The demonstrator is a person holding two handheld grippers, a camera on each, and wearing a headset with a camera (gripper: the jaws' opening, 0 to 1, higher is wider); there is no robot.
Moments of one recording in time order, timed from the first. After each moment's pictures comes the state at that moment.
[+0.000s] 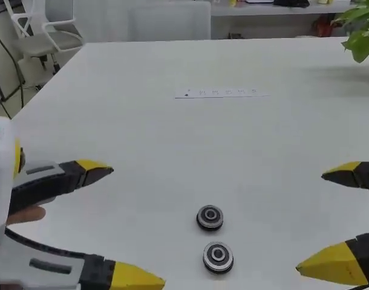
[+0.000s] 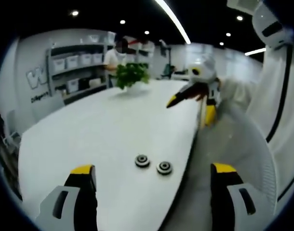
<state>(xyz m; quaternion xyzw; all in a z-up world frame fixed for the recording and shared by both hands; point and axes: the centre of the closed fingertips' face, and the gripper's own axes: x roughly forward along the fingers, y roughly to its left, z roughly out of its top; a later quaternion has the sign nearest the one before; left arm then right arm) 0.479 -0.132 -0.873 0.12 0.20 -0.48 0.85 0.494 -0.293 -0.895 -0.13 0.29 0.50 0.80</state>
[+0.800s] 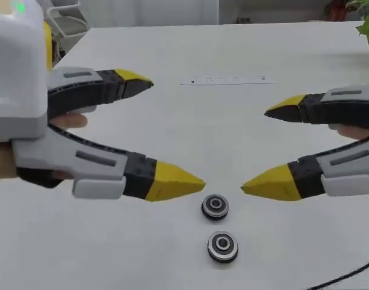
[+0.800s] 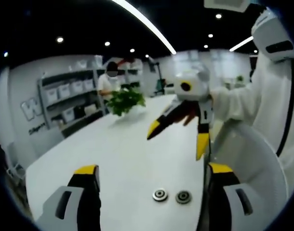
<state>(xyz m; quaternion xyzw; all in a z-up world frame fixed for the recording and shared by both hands) 0.527 -0.171 -0.823 0.15 0.10 -0.51 0.84 0.535 -0.222 -0.855 -0.17 0.17 0.57 0.79</state>
